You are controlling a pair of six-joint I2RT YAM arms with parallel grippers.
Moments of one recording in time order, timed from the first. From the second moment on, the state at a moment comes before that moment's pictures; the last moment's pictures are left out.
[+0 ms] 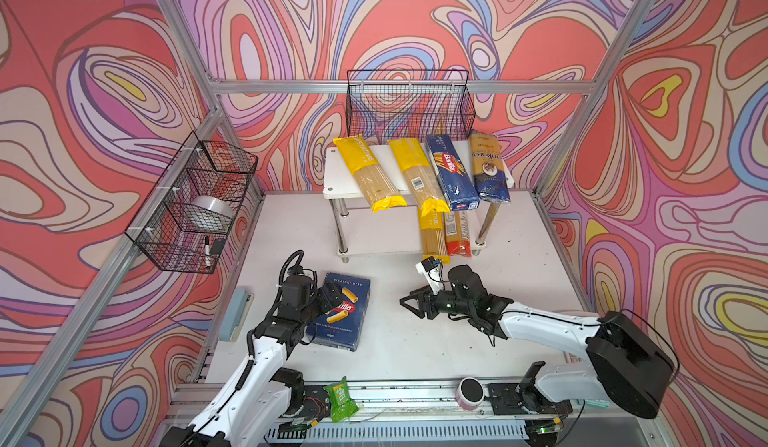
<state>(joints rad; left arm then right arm) -0.19 0.82 0.38 -0.31 0.09 -0.69 0.76 1.37 0.56 0.32 -0.43 0.49</state>
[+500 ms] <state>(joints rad) -0.18 0.80 0.36 -0.32 0.24 -0.74 0.77 1.58 0.66 0.48 -0.43 0.60</state>
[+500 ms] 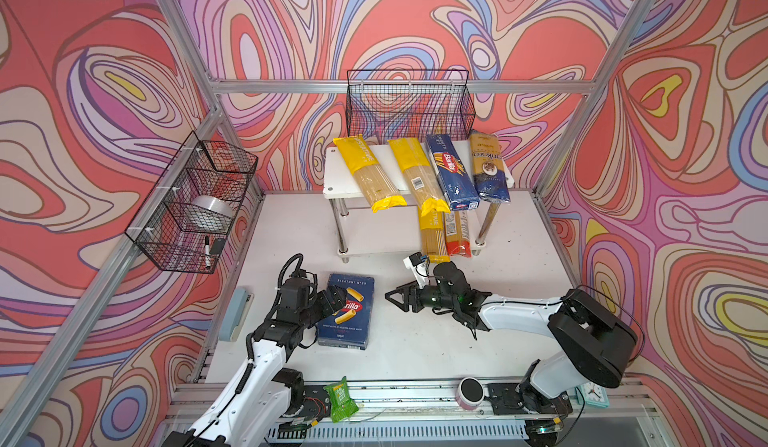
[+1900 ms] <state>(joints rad) -0.68 0.81 0.44 -0.47 0.09 -0.74 0.77 1.77 0.98 0.21 -0.33 0.53</state>
